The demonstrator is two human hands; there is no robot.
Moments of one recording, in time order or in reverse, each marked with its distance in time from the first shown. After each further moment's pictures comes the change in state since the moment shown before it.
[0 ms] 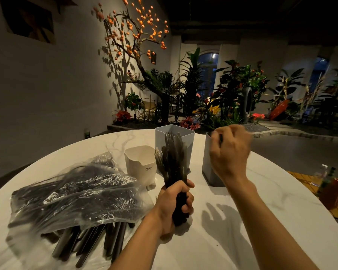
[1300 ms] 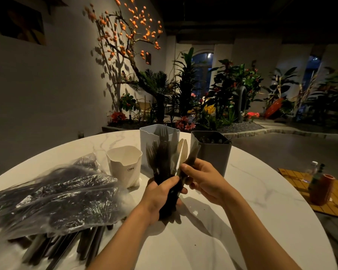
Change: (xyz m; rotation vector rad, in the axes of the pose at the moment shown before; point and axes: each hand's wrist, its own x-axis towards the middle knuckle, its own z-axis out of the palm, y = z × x) left_hand 0.025 -0.001 0.018 0.315 0.189 0.005; right_hand -0.039 0.034 -0.009 0.983 -0.890 0.502
